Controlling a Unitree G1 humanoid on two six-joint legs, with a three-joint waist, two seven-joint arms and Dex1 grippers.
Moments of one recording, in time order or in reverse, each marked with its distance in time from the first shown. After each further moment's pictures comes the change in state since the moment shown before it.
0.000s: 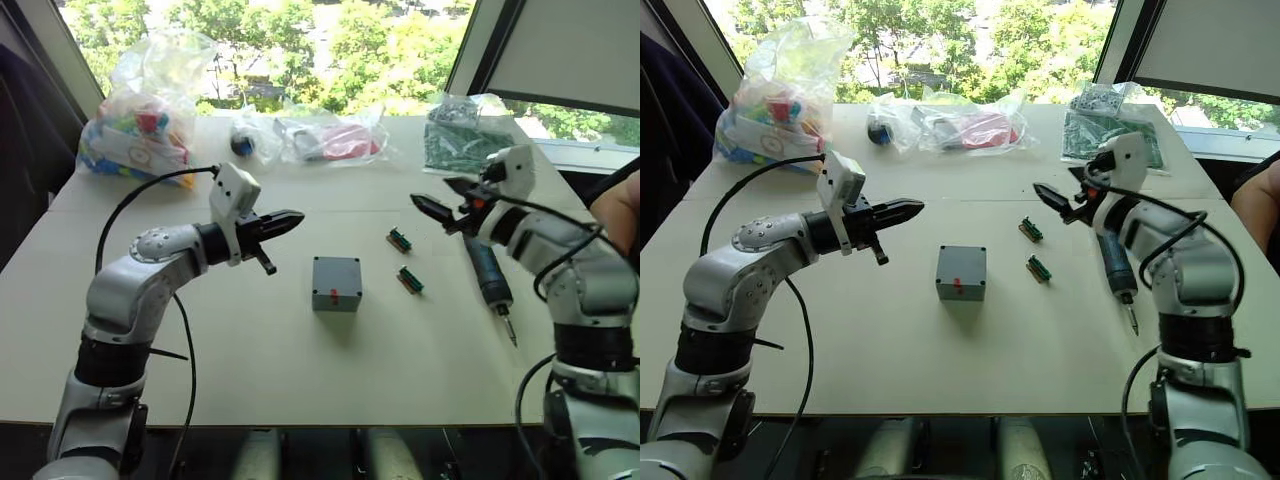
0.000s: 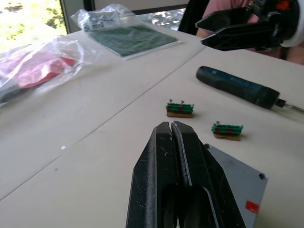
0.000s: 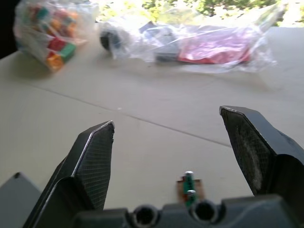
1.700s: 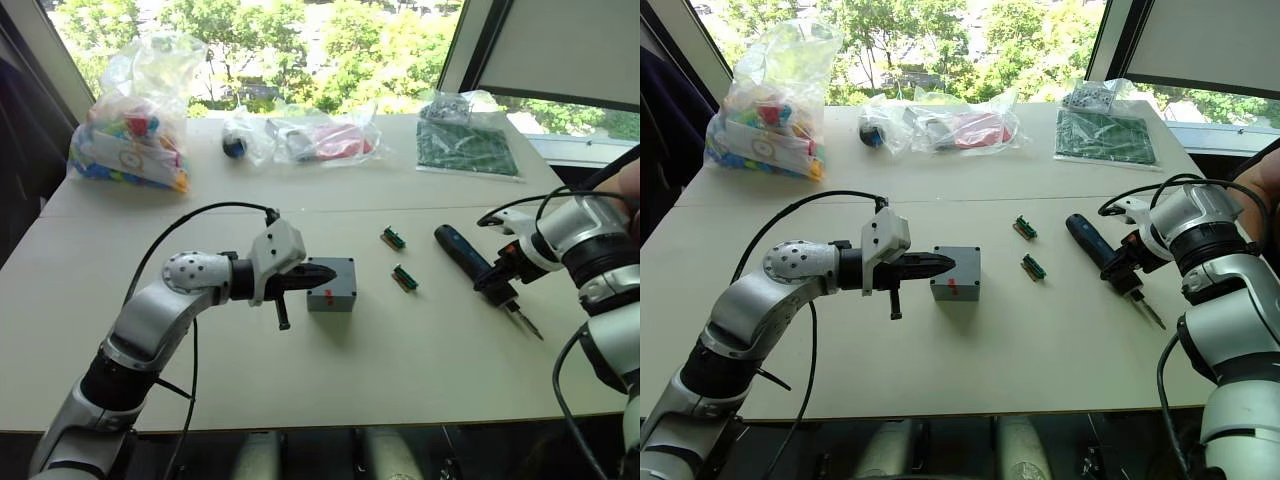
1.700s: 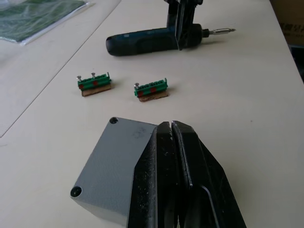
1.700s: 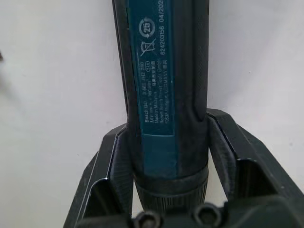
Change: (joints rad) left arm 0.138 0.059 -0.191 -0.193 0.178 -0.123 -0.022; right arm -0.285 -0.035 0.657 0.742 -0.498 0.096 0.815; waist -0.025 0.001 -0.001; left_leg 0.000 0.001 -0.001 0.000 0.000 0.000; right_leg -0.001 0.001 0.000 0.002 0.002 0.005
